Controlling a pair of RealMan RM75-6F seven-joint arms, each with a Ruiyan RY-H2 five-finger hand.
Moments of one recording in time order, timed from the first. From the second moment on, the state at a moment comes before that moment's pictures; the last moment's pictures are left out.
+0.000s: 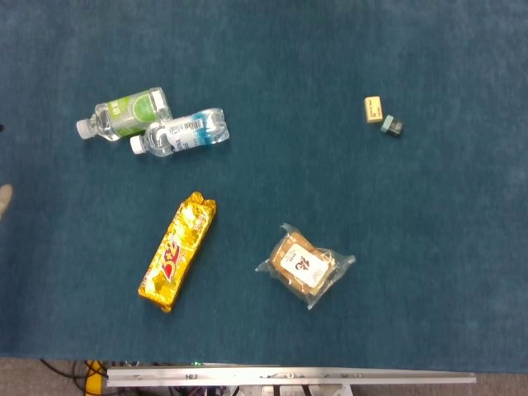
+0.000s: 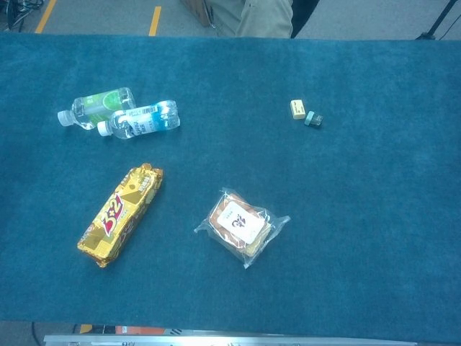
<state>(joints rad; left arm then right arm) -0.16 -1.09 -0.05 -1.63 1.52 1.52 0.06 0.29 -1.08 -0.01 -1.78 -1.27 1.62 -0.37</state>
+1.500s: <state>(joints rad) -0.12 -1.09 -0.03 -1.64 1.52 1.50 0.09 0.13 -1.06 0.06 -1.75 -1.25 1.51 -0.34</state>
